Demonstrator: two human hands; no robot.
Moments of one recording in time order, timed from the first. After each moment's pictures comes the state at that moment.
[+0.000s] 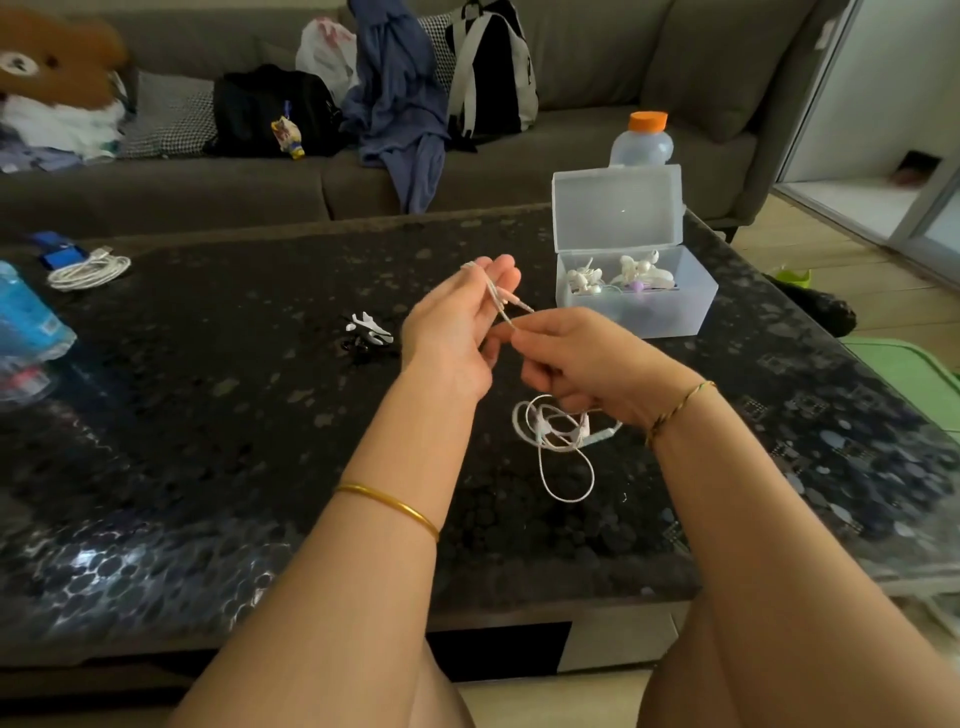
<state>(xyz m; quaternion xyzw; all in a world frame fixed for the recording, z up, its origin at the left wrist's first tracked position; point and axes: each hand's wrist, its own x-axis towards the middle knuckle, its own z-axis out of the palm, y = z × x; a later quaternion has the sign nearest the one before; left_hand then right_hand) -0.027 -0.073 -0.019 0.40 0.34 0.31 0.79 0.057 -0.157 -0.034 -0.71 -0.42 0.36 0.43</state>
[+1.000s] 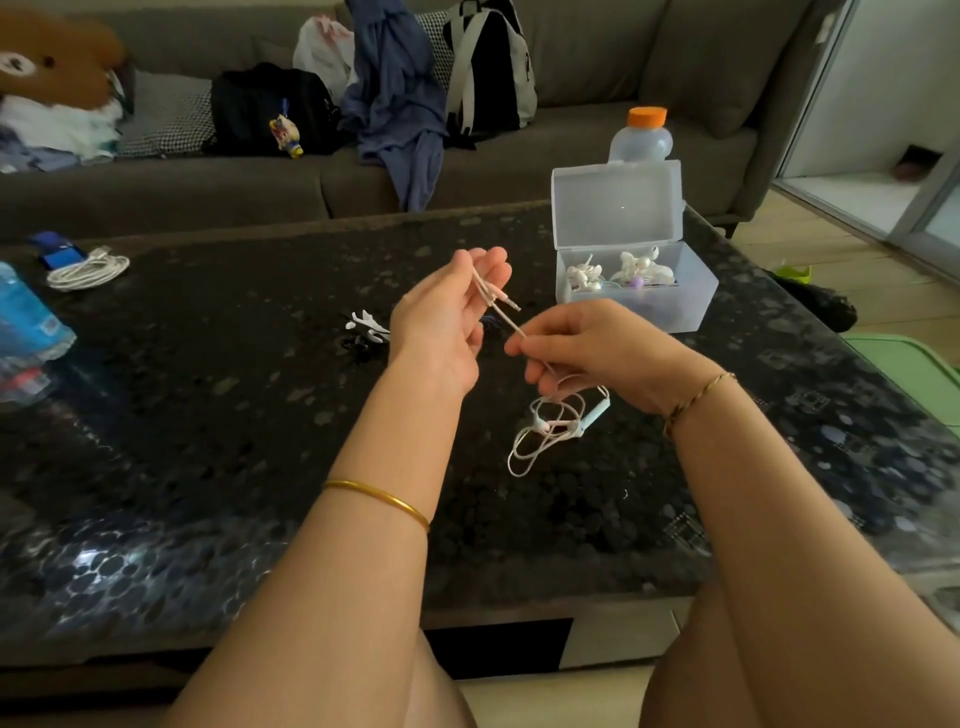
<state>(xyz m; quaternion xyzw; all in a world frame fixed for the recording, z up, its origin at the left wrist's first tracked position) -0.031 -0.067 -0.018 0.42 0.33 0.32 0.78 0.070 -0.163 -0.035 -0.70 -0.41 0.37 0.45</state>
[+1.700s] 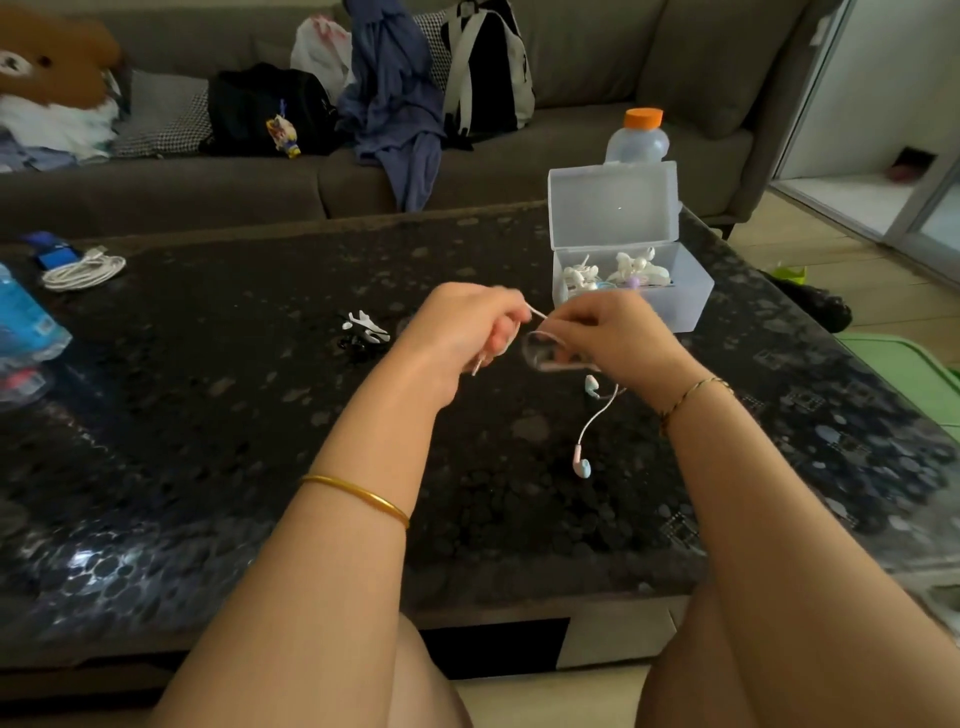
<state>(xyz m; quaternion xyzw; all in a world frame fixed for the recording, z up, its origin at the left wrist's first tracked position) -0.034 -0.069 -0.016 0.70 0.34 0.17 0.61 0.088 -0.160 -0.050 -0.80 -0.43 0.12 0.40</state>
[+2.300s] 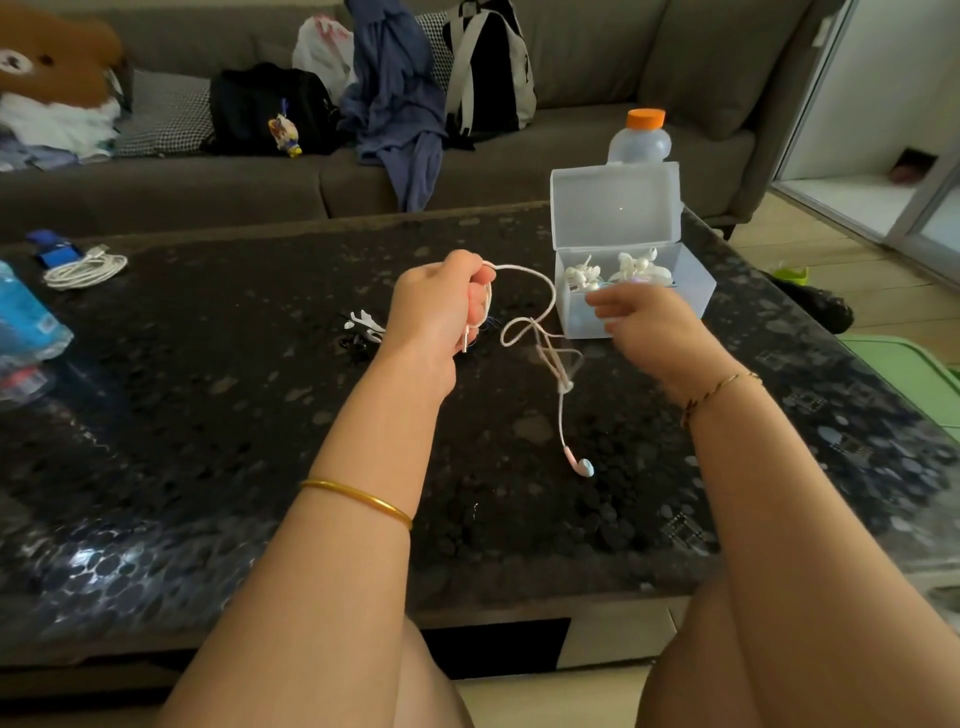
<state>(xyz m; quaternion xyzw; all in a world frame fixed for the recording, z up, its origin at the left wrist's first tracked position) -0.037 -0.064 -0.008 0.58 0.39 0.29 0.65 0.098 -0.170 -0.044 -0.85 -0.32 0.15 0.40</state>
